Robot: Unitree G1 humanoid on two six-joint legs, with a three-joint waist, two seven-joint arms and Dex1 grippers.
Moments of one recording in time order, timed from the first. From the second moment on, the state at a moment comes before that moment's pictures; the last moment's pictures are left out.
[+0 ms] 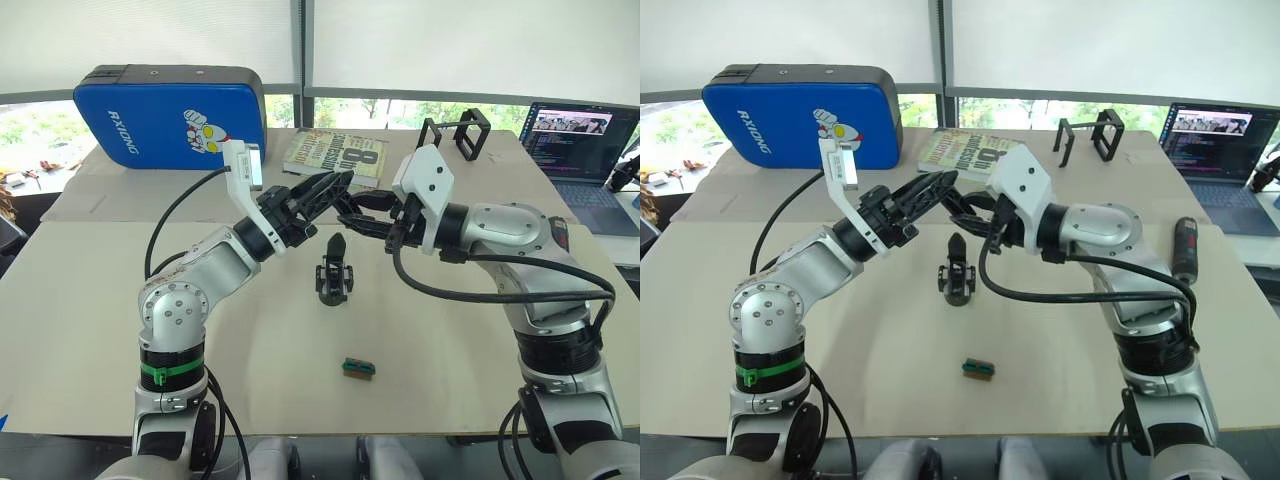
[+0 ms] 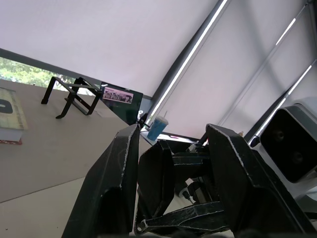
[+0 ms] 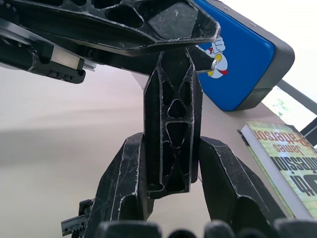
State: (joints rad) left arm -0.62 0.23 0.15 -0.34 -1.12 0.85 -0.17; right arm -0.73 -0.53 0.10 -0.33 0.27 0.66 0.82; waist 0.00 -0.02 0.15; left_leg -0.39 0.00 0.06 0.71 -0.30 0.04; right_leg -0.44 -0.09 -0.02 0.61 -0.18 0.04
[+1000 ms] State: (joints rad) left arm -0.79 0.65 -0.05 -0.24 -0.97 0.87 -0.87; right arm -1.07 -0.76 0.15 -0.06 0.65 0.92 1.37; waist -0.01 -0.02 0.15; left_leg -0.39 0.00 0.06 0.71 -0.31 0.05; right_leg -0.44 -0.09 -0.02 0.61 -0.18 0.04
